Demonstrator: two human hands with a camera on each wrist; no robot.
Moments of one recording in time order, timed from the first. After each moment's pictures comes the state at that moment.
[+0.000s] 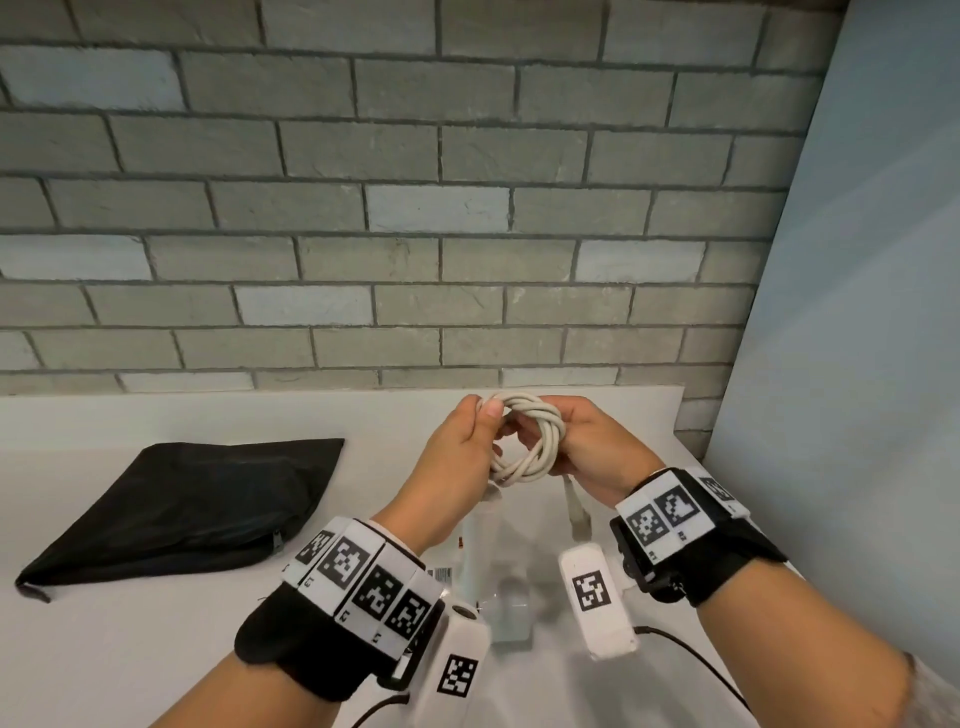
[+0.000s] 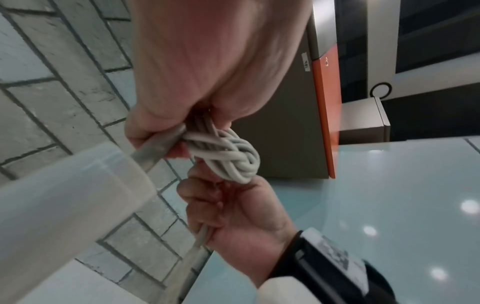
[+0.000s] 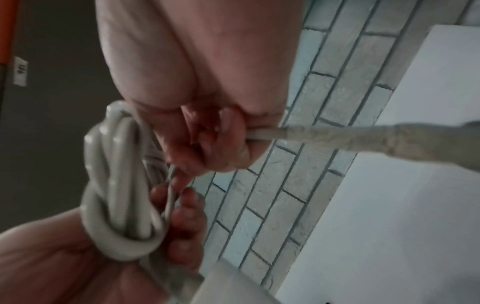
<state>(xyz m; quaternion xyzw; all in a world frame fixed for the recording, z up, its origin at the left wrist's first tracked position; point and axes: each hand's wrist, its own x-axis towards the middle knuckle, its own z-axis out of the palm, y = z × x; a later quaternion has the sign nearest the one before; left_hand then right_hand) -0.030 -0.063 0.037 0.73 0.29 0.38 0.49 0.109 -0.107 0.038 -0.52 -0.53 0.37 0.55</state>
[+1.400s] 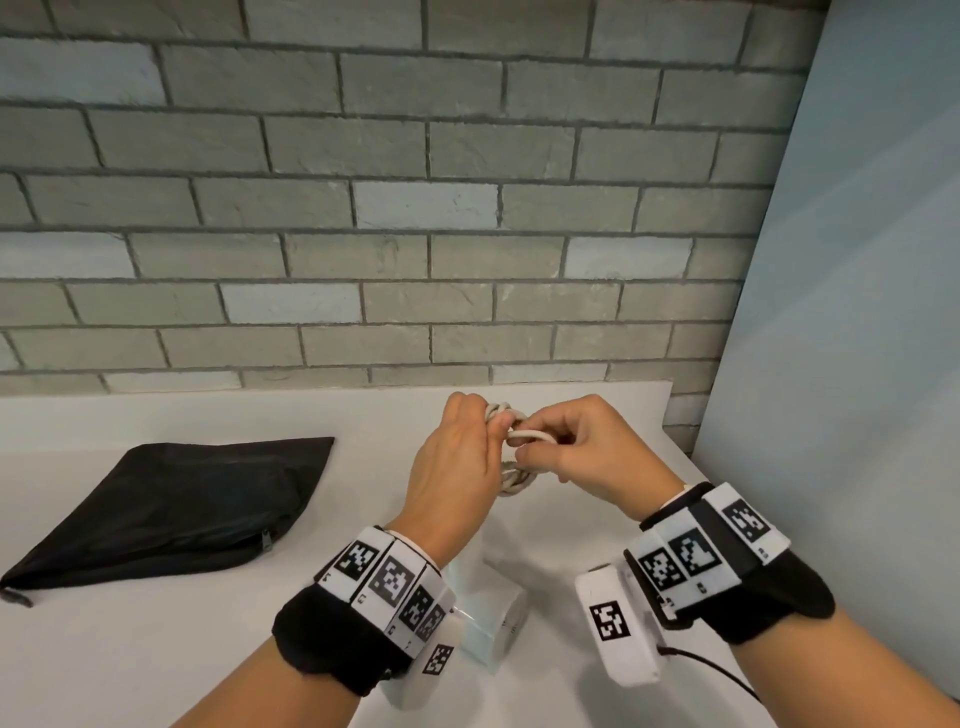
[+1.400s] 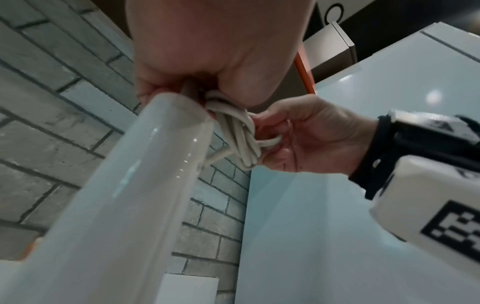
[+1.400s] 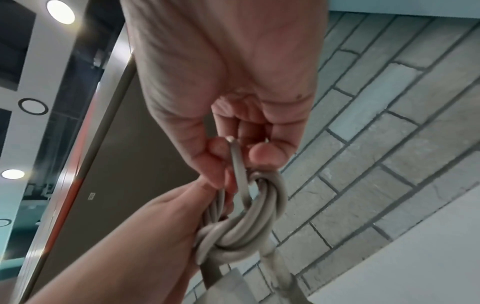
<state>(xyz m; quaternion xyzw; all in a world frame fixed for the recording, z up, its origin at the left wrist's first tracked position) -0.018 -0.061 0.018 0.86 0.31 0.39 0.15 0.101 -0.135 0.048 -0.64 -0.59 0.17 0.45</state>
